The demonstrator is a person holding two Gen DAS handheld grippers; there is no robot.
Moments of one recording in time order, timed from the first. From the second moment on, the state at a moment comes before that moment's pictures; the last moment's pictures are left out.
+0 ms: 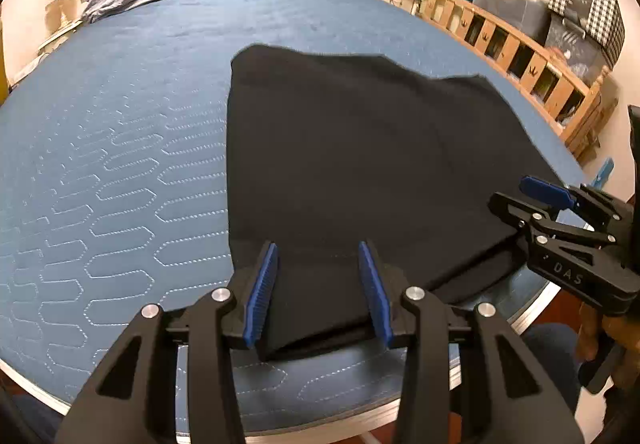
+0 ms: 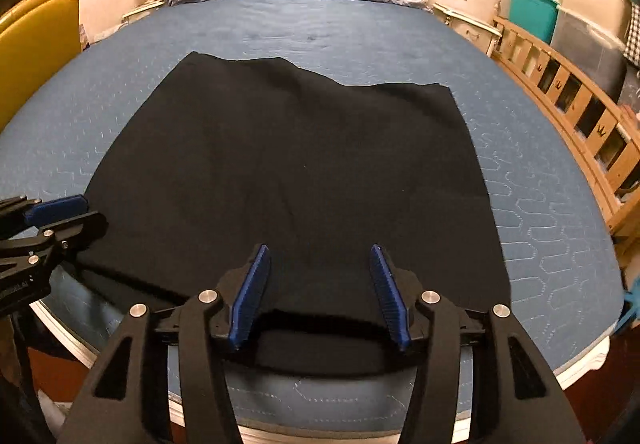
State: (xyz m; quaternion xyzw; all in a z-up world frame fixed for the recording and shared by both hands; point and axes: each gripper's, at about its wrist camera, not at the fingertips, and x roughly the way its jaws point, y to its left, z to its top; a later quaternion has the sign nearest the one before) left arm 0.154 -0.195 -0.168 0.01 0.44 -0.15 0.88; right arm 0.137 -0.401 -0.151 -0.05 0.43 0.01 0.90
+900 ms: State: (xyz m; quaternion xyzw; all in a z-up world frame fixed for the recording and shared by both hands) left arm 0.106 -0.196 -0.091 0.01 0.40 -0.13 0.91; right arm 0.083 -0.428 -0.090 0.01 0.39 -0.08 0.92
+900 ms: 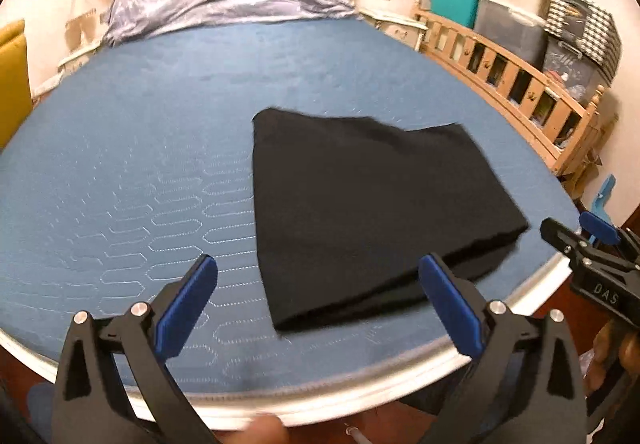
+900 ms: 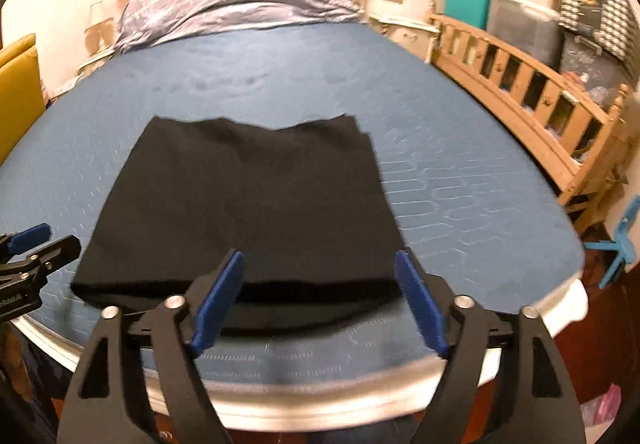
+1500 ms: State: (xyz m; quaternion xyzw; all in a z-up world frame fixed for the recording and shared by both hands) left arm 0.067 -0.204 -0.059 0.01 0.42 -0.13 0.90; right arm -0.003 -0.429 -0.030 0.05 0.36 -0.13 0.92
